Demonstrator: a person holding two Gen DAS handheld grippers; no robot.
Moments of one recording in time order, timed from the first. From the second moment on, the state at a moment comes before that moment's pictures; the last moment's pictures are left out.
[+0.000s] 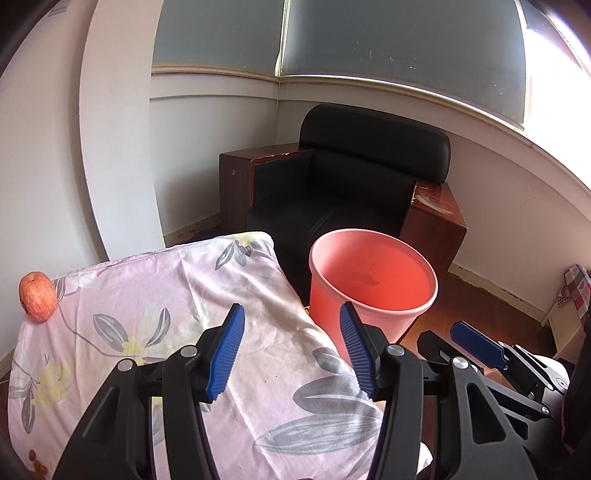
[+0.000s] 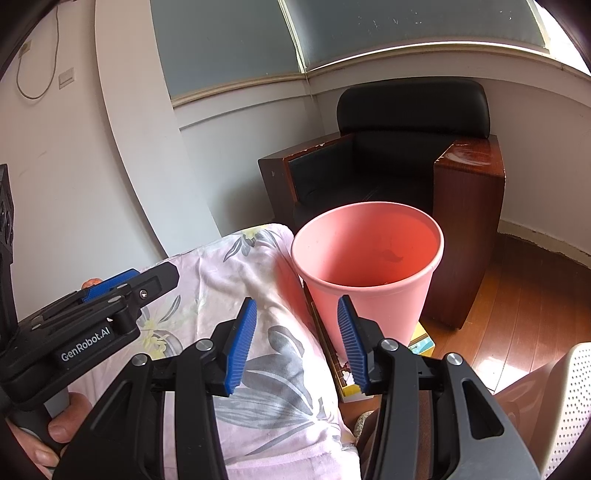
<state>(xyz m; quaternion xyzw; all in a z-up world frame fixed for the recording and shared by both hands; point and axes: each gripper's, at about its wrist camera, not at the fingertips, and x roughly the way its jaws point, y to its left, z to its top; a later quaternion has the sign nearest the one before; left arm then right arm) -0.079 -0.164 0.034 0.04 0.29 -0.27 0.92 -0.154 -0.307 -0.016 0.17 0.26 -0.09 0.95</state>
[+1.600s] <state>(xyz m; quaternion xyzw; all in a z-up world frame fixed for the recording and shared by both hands) -0.080 -0.189 0.019 0.08 0.30 -0.26 0.91 -0.151 -0.323 -0.027 0.19 0.26 -0.08 0.94</state>
